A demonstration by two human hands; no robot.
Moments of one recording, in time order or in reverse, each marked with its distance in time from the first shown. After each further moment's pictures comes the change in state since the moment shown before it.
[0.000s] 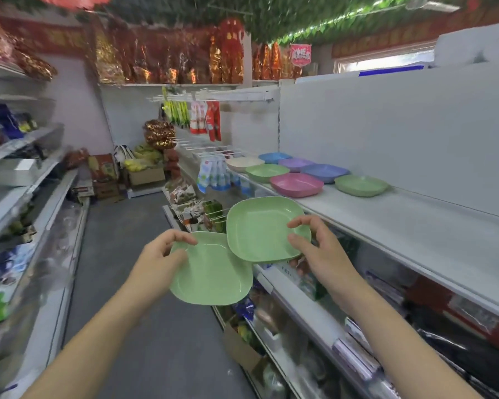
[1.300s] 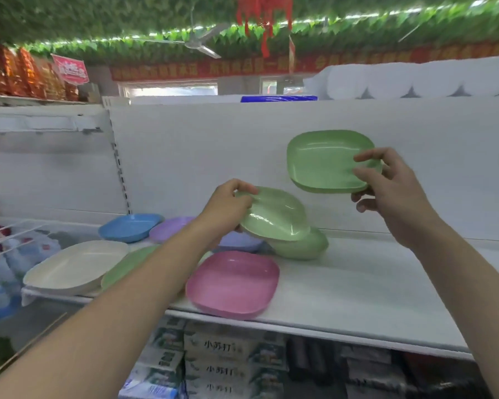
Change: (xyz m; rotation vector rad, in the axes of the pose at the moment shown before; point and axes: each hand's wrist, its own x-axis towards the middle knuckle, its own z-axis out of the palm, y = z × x) left_hand 0.397 0.145 0.288 -0.286 -0.884 0.425; right_hand 0.217 -0.065 -0.129 -0.350 1.019 -0.177
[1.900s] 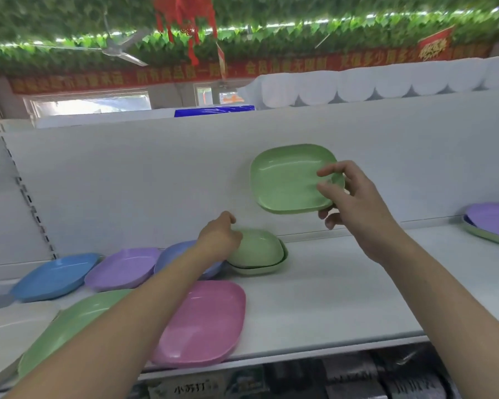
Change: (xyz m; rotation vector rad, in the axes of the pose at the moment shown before) left_hand 0.075 -0.040 0.075 0.555 -0.277 0.007; right_hand -0.018 0.000 -0.014 -0.093 0.147 0.027
